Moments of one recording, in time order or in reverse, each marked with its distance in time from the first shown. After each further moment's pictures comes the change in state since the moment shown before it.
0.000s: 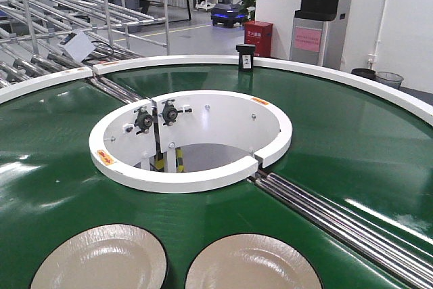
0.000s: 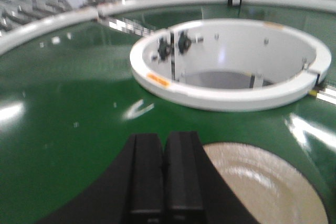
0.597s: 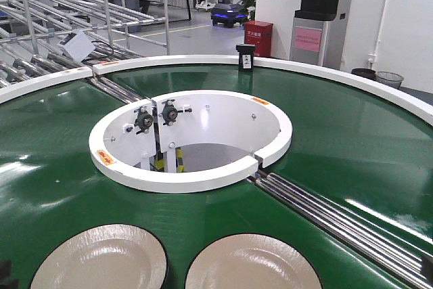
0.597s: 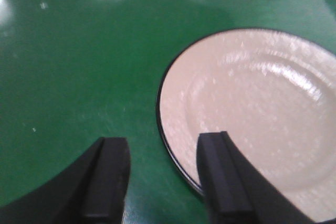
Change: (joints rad) left arm 0.000 0.416 0.000 0.000 0.003 0.000; right arm 0.000 0.223 0.000 0.030 0.041 0.000
